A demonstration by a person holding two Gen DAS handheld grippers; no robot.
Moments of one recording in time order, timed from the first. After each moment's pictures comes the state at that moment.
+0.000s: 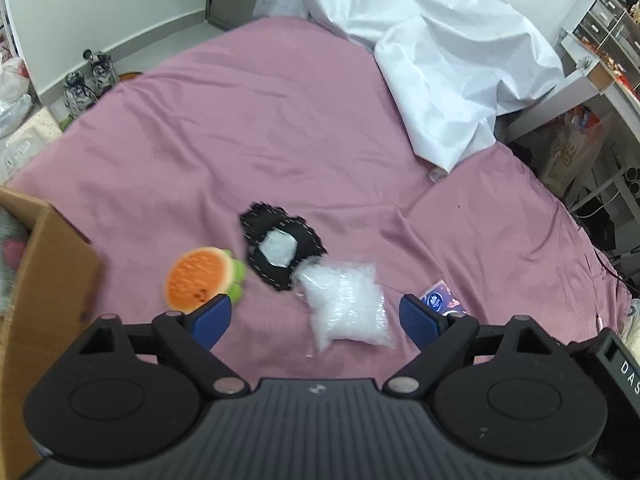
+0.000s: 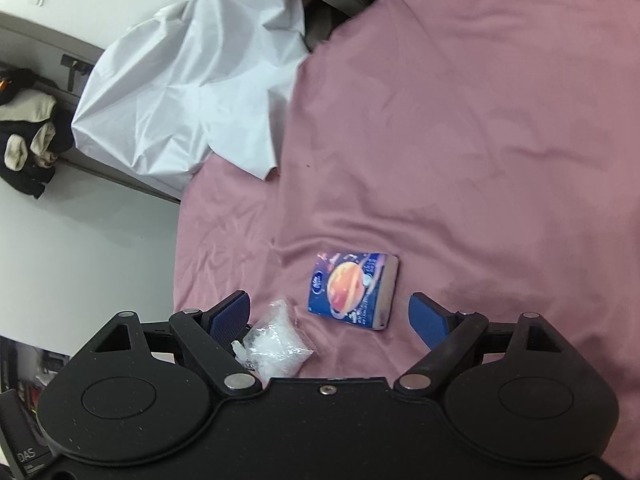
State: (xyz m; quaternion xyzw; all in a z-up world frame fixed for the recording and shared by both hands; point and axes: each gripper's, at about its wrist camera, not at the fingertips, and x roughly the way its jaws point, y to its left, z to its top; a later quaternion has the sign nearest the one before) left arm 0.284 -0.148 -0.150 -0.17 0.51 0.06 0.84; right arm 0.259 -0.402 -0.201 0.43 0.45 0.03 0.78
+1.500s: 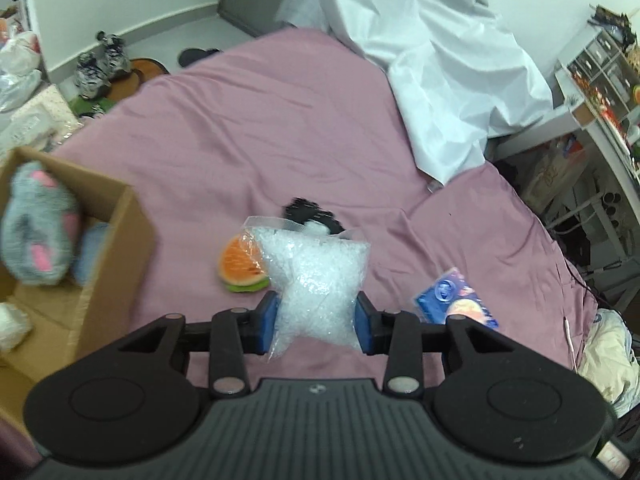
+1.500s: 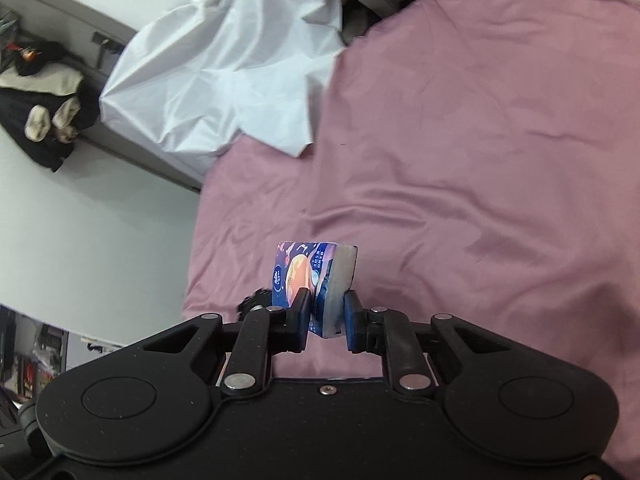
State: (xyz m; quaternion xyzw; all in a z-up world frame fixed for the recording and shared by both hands) left arm 0.226 -0.094 -0.099 -0.21 0.49 0.06 0.84; right arm 0.229 -0.373 -0.175 0.40 0.43 0.06 0.81
